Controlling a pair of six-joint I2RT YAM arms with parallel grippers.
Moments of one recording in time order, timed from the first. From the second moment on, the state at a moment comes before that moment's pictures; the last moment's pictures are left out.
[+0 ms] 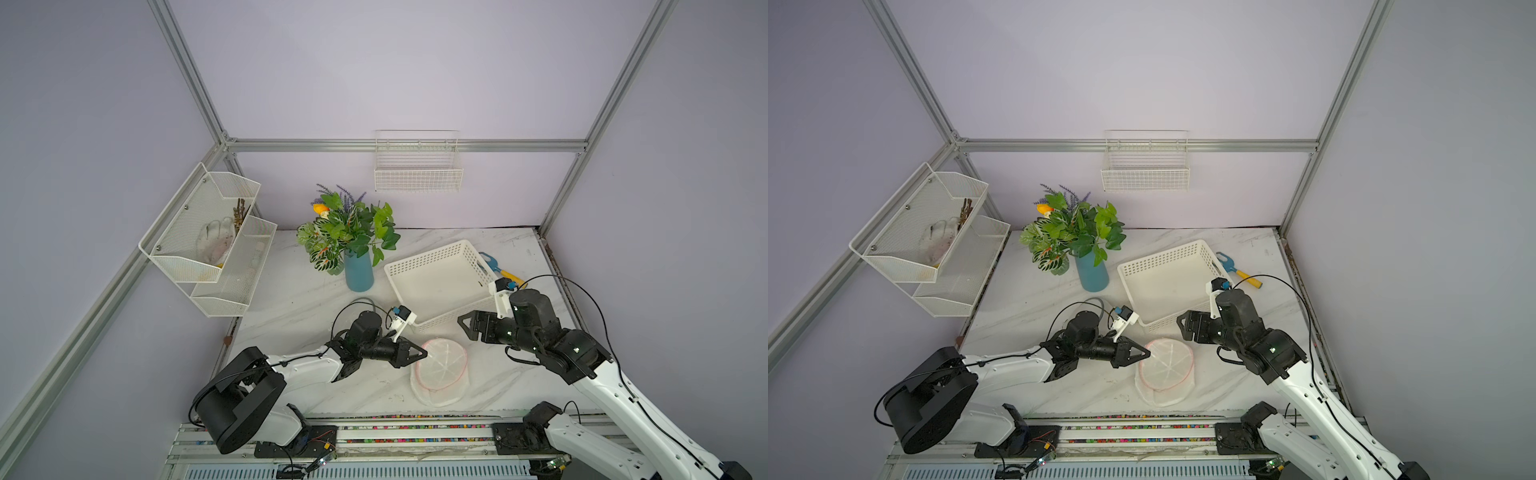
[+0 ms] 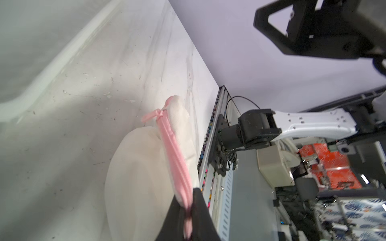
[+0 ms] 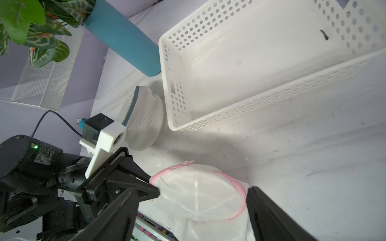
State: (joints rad) left arm -0.74 1.41 0.53 0.43 0.70 -0.64; right arm 0.52 0.84 0.90 -0.75 -0.10 0.61
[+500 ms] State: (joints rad) left arm -0.74 1.02 0.75 -0.16 0.17 -0.48; right arm 0.49 0.76 0.78 -0.63 0.16 0.64
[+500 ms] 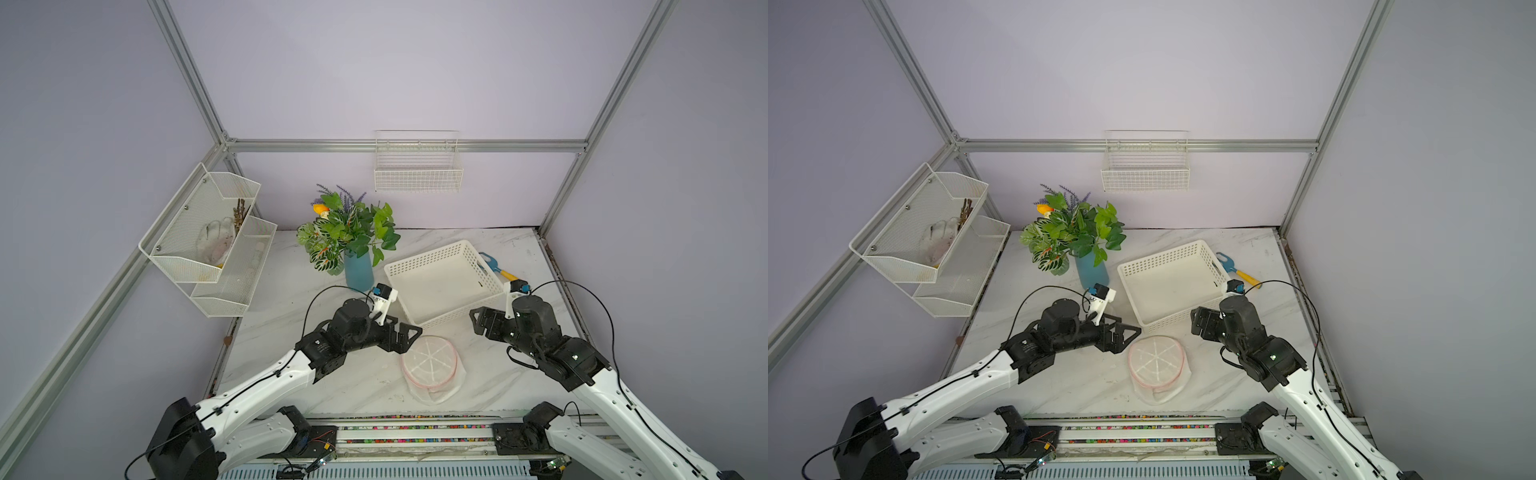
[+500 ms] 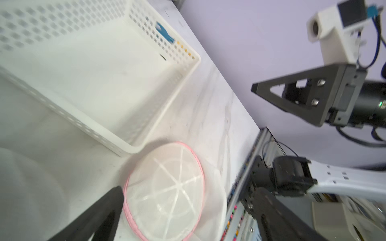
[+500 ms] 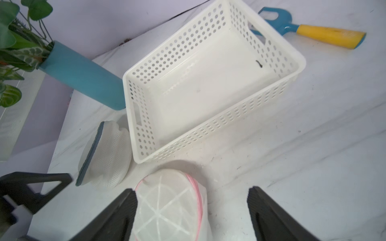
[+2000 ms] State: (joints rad) left arm 0.02 1.57 0.35 0.92 -0.23 0.00; right arm 0.08 1.58 0.29 1.15 0.30 0.10
